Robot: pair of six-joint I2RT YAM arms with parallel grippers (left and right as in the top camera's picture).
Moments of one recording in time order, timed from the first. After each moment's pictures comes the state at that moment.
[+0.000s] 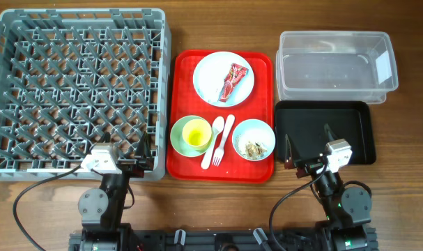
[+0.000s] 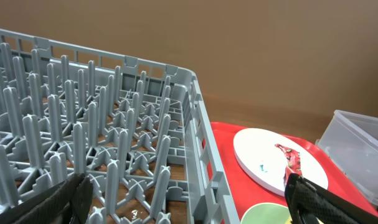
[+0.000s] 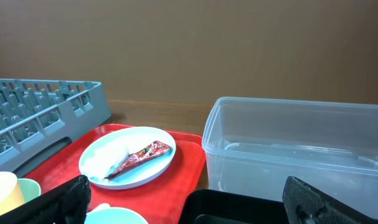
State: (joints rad) left arm -0.01 0.01 0.01 -0.07 0.10 -0.24; right arm 0.15 0.02 0.01 0.00 -0.11 0.05
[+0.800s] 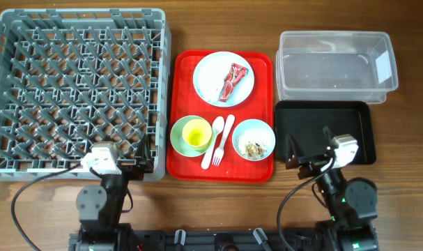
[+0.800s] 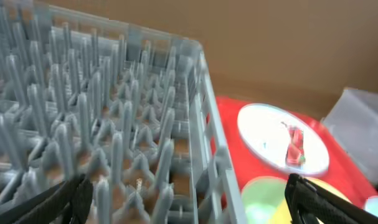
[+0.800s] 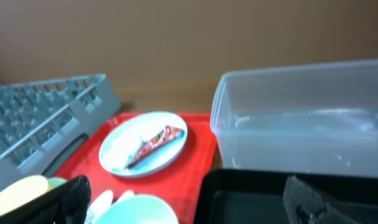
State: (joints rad) left arm -0.01 0.07 0.12 -0.26 0.10 -0.24; right arm 0.15 0.13 0.19 -0.21 -0.11 0.19
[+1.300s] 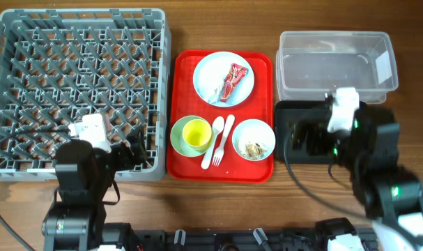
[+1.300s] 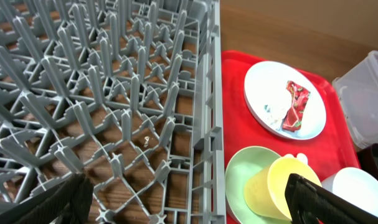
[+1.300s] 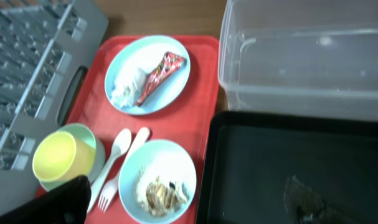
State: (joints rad) left arm -0.01 0.60 0.66 -0.67 0.10 -0.24; right arm 0.15 0.86 0.95 -0.83 -0.16 0.15
